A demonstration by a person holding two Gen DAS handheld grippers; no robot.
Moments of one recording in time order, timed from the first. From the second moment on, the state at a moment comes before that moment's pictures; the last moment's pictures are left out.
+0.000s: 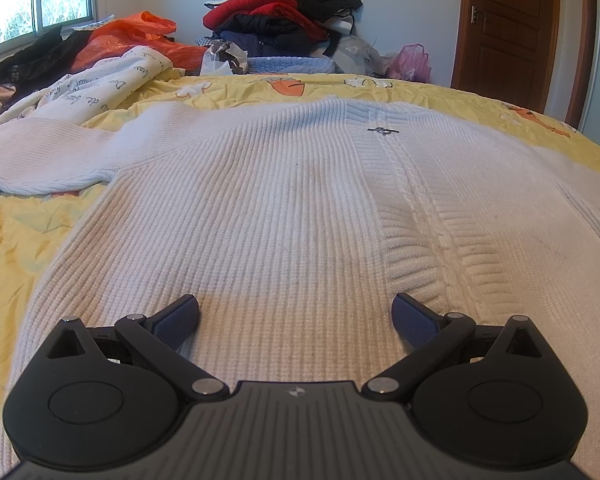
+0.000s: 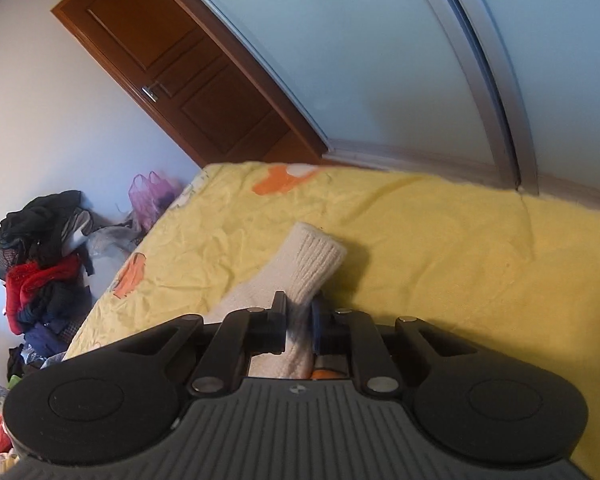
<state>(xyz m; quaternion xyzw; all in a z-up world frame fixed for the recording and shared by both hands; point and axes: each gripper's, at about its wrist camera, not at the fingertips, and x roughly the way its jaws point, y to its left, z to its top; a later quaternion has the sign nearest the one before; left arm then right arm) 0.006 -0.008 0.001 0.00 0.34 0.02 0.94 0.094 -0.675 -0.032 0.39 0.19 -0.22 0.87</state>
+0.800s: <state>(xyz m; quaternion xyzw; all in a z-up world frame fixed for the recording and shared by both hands) 0.008 -0.007 0.001 -0.01 0.34 0.01 0.94 0.155 -0.289 0.004 0.17 0.29 0.09 0.94</state>
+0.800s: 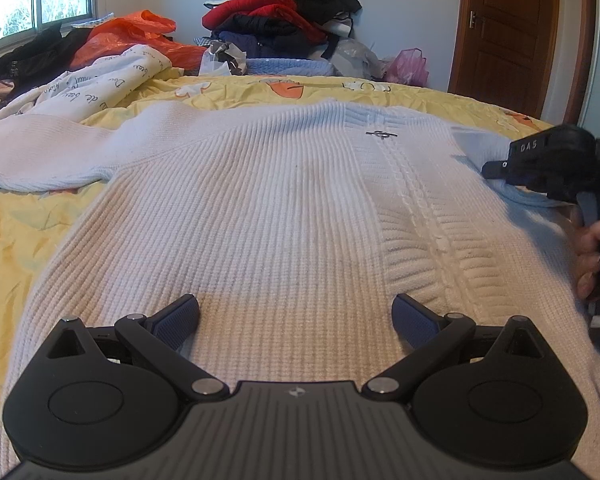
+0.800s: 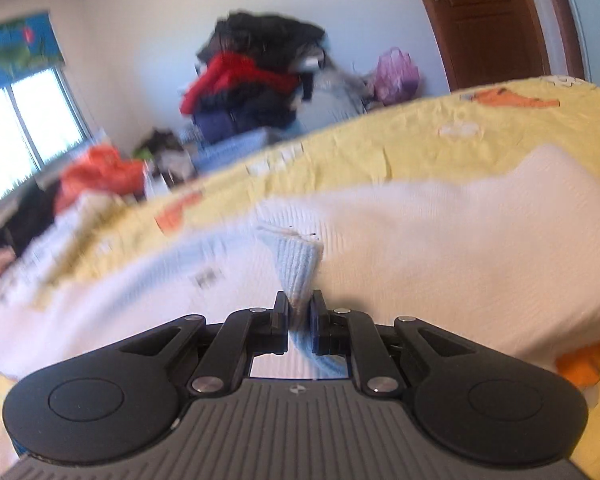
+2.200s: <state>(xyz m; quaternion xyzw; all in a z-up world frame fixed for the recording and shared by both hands) 0.199 -0.122 0.032 -0.17 0.44 -0.16 0.87 0.053 -0.346 -0.023 0.30 0.27 0.17 0.90</state>
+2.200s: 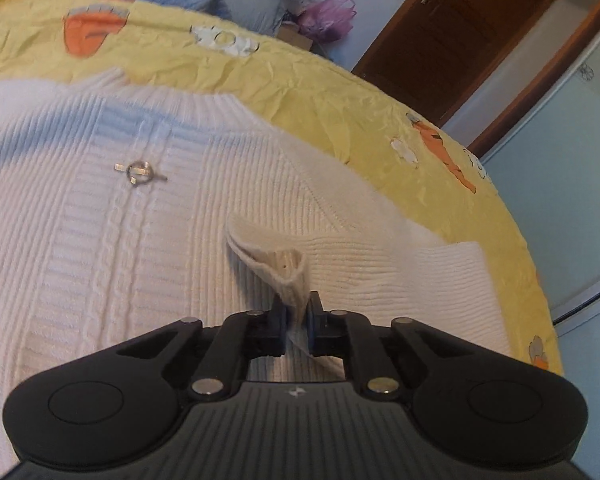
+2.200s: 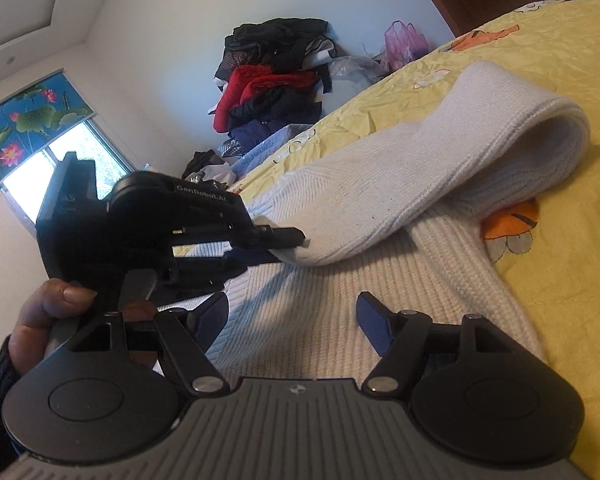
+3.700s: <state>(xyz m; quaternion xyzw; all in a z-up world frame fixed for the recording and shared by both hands) 0.138 0.064 -0.008 -0.25 0.32 -0.05 0.91 0.210 -0.299 -0.017 -0.01 0.32 0.08 0.94</state>
